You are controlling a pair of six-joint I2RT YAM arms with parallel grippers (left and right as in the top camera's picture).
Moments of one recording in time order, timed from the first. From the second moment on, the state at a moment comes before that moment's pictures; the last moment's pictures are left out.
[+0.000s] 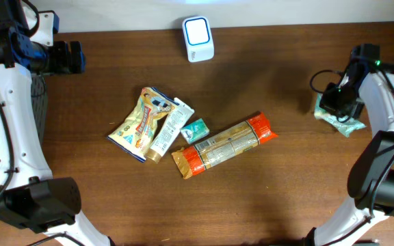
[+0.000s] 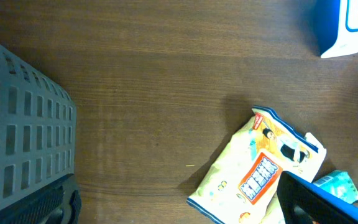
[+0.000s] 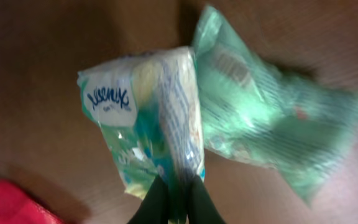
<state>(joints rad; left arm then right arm) 0.22 1.92 2.21 -1.32 0.14 0.13 -0.29 1.96 1.55 -0.98 -0.02 0.24</state>
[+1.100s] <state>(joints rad) 0.22 1.92 2.21 -1.32 0.14 0.13 0.68 2.29 1.86 -1.01 -0.36 0.34</state>
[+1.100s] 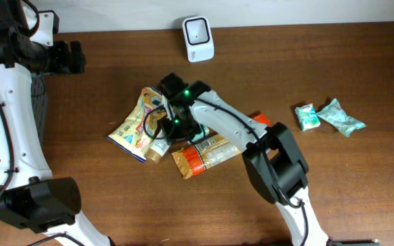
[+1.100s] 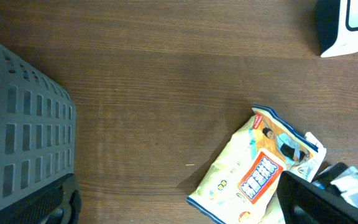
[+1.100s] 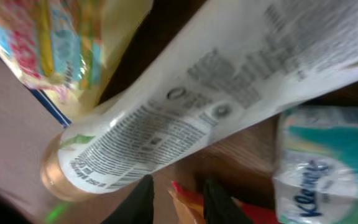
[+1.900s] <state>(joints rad) 0.22 1.92 2.21 -1.32 0.14 0.13 0.35 2.30 1.86 -1.05 -0.40 0.20</state>
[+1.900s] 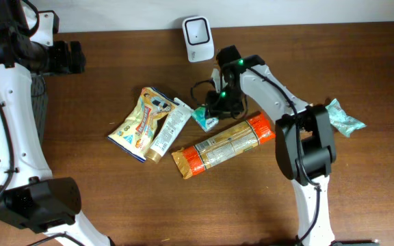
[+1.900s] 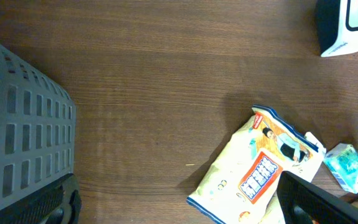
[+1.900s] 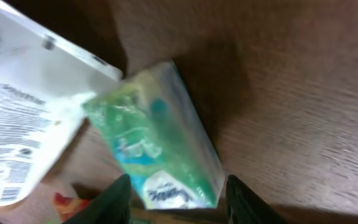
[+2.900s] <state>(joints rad) 0.22 1.92 2.21 -1.32 0.14 0.13 0.13 2.07 1.76 -1.01 -1.51 0.12</state>
